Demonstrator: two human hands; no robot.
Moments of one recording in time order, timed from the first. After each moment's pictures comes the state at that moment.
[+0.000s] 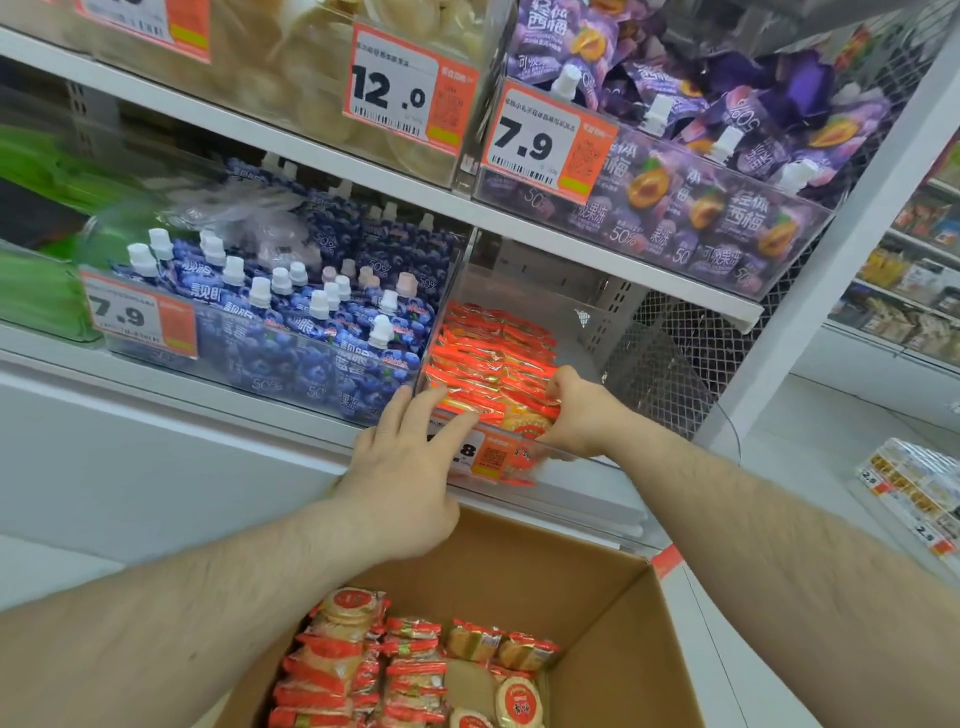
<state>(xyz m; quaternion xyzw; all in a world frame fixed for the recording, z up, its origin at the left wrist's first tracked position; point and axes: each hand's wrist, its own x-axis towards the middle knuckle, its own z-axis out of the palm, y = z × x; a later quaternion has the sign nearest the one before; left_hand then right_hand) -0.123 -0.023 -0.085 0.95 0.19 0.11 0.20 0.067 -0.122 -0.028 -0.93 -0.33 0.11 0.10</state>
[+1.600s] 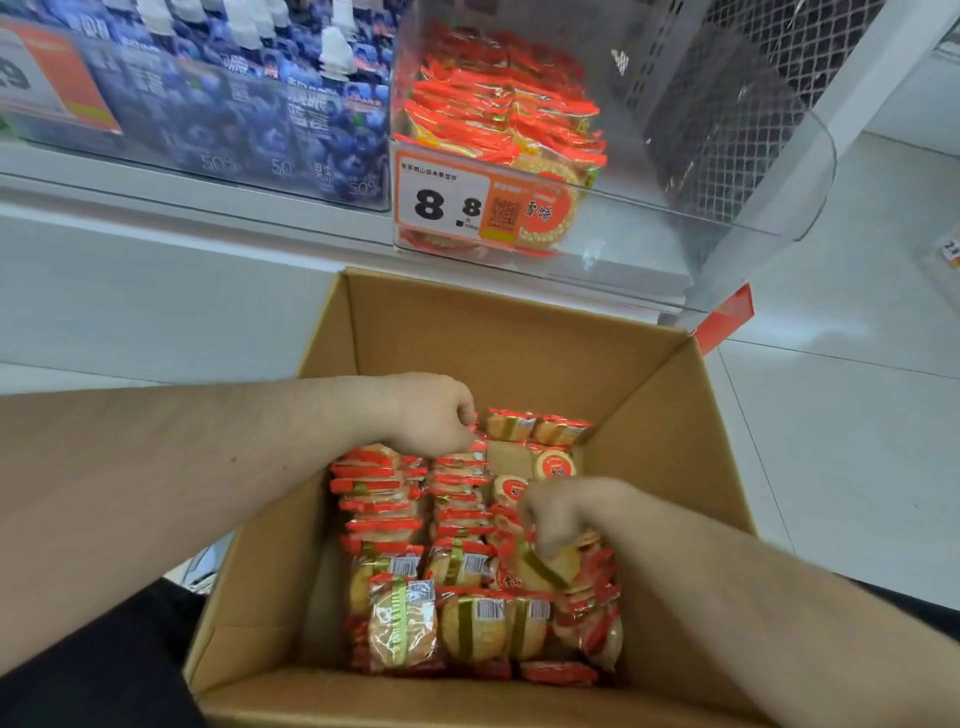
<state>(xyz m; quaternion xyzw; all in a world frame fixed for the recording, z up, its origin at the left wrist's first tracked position) -0.132 -0.061 -0.164 0.92 0.13 -0.28 0.26 -0.030 -0.228 -0.265 -0.77 -0.38 0.46 -0.21</state>
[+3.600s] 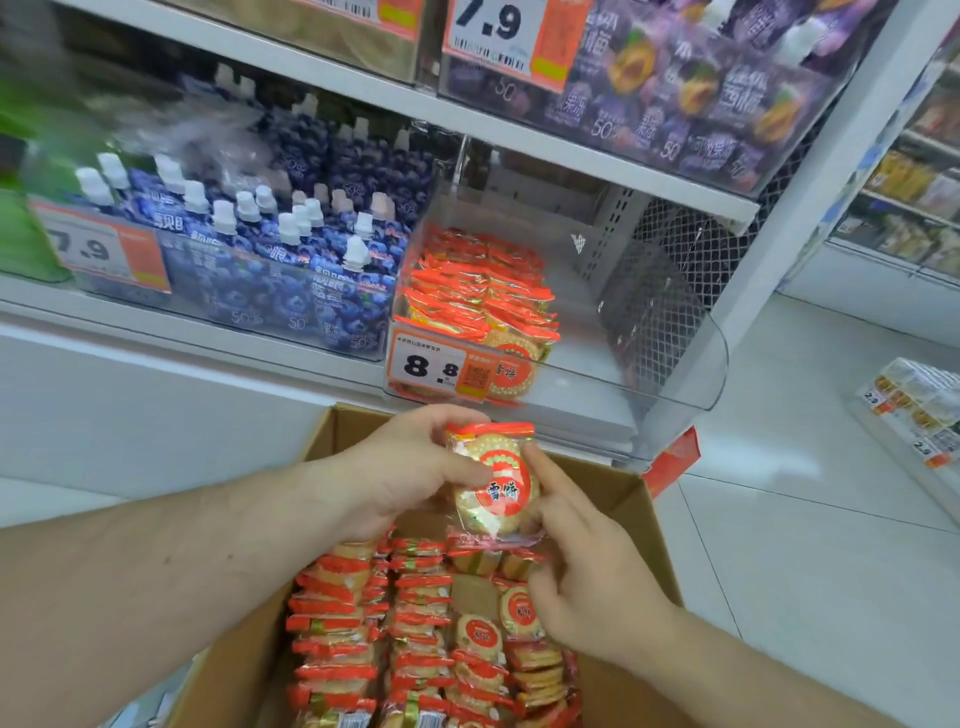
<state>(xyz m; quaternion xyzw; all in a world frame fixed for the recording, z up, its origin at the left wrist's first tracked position) -0.132 -0.060 -0.106 0.63 0.20 0.02 0.75 -0.052 -0.257 -0.138 -0.78 -0.57 -0.06 0.24</state>
